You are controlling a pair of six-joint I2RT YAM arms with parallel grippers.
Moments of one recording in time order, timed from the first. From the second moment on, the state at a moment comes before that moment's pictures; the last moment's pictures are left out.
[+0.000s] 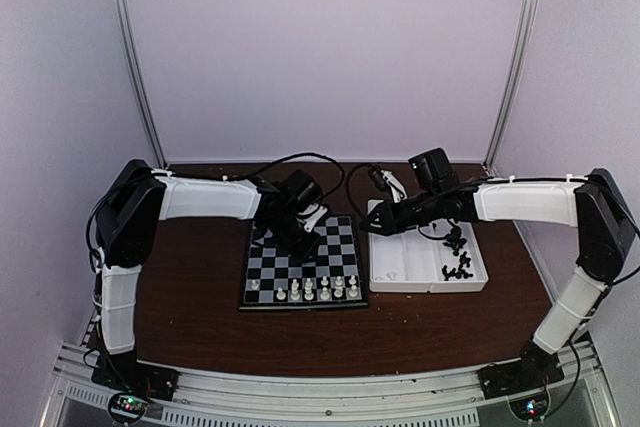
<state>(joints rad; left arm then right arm) -0.82 2.11 1.55 -0.59 0.07 -0.16 0.58 1.66 1.09 -0.14 -0.54 0.30</state>
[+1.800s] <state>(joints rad) -0.82 1.88 1.41 -0.34 0.27 -0.08 0.58 1.73 1.04 0.19 -0.65 0.83</state>
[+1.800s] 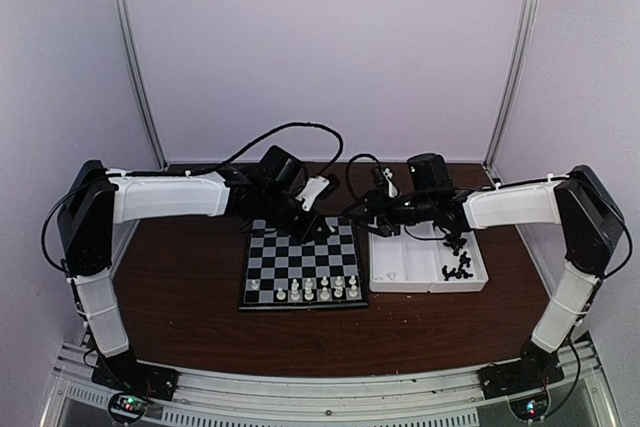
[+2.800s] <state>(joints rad) -0.82 1.86 1.38 -0.27 0.31 -0.05 0.61 1.88 1.04 0.56 -0.77 1.18</state>
